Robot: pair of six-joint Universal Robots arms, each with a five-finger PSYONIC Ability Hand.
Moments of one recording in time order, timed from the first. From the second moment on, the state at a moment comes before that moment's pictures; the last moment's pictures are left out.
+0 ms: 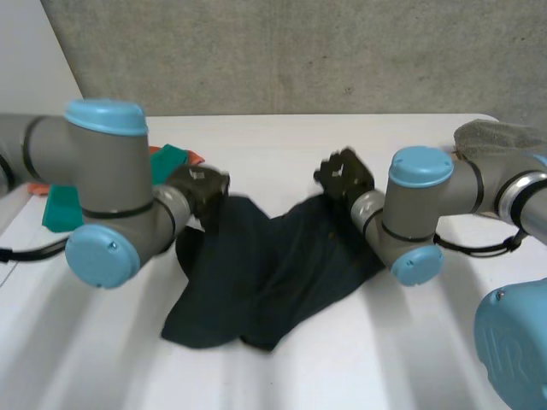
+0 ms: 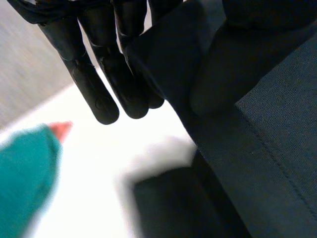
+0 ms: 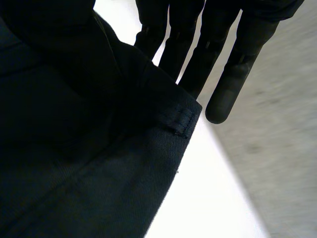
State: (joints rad) left arm 4.22 -2.26 -1.02 2.88 -1.56 3.41; right arm 2.06 -0.56 0.83 -0.13 1.42 2.42; left_hand 1.16 1.19 1.19 1.20 0.98; right_hand 1.09 1.18 1.18 1.19 0.94
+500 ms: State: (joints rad) left arm 4.33 -2.10 -0.76 3.59 -1.59 3.44; right arm 2.01 -0.96 0.90 -0.83 1.59 2.76; left_hand 1.16 1.20 1.19 1.20 0.98; right_hand 1.09 1.18 1.19 1.20 0.99
